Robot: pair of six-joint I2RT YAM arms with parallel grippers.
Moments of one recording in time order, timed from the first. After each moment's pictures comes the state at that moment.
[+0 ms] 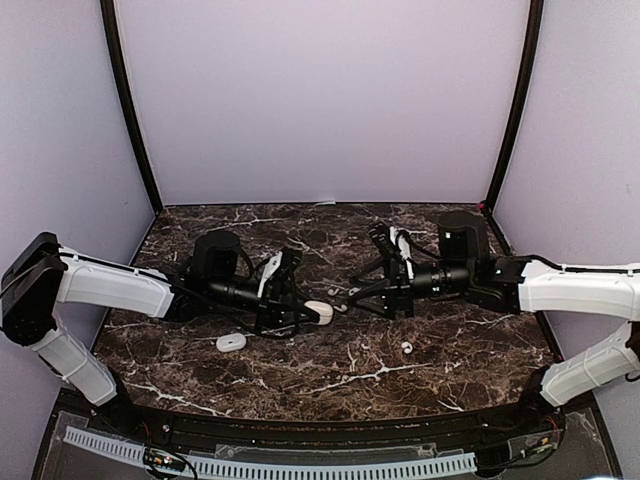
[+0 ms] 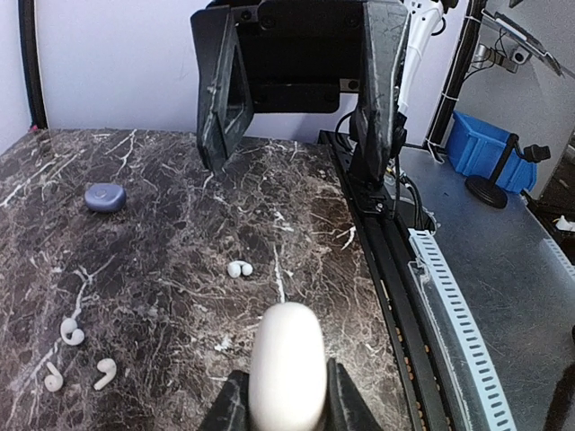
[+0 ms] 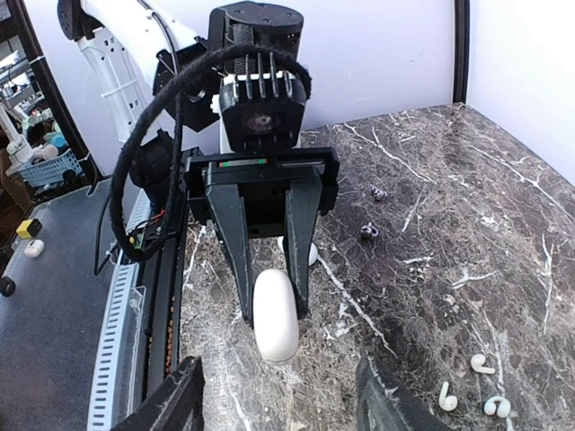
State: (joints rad) left arm -0.80 1.53 0.74 0.44 0.82 0.10; right arm 0.83 1.26 0.76 0.15 -0.64 -0.02
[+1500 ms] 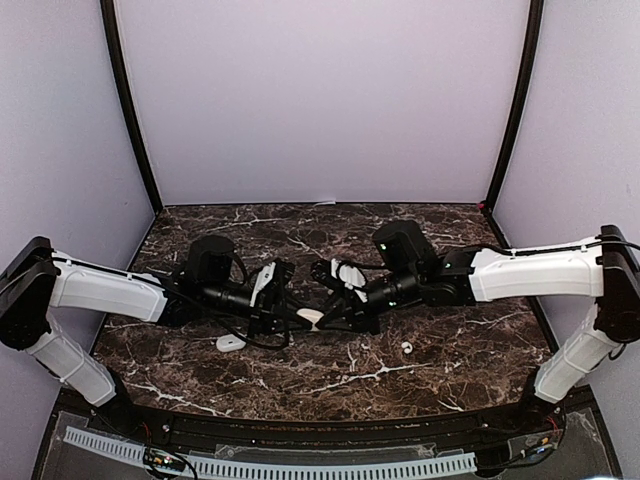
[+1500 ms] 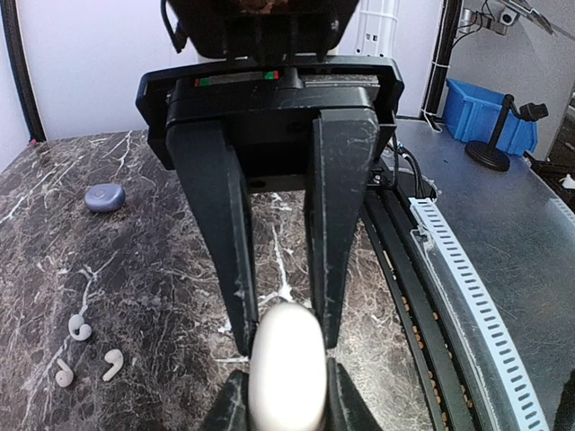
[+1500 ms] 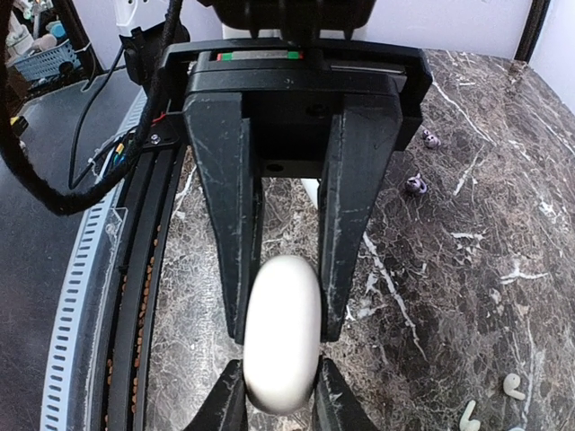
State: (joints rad) left arm -0.80 1.49 0.69 0.40 0.82 0.25; right arm 0.97 1.54 1.00 -0.09 -0.54 -0.28
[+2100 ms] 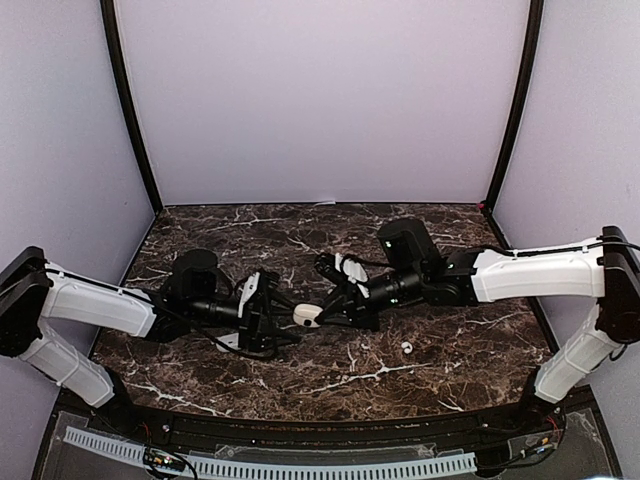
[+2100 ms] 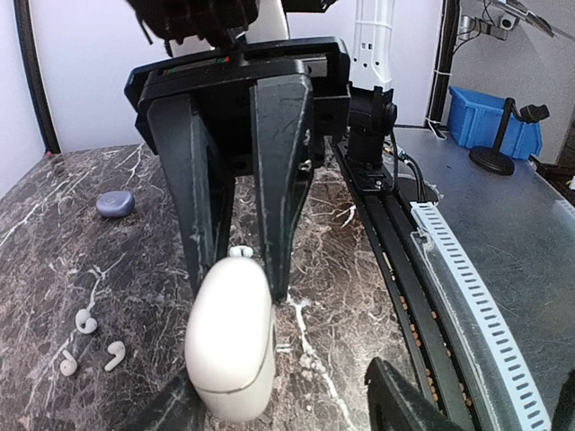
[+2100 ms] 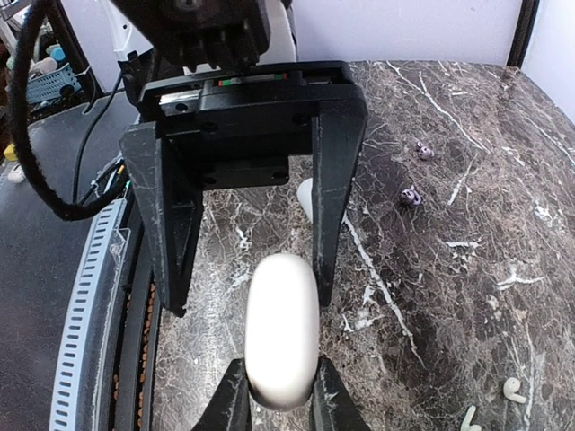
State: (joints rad) left arm -0.80 1.42 0.55 0.56 0.79 0.21; right arm 0.95 1.54 0.98 -0.03 -0.57 -0.23
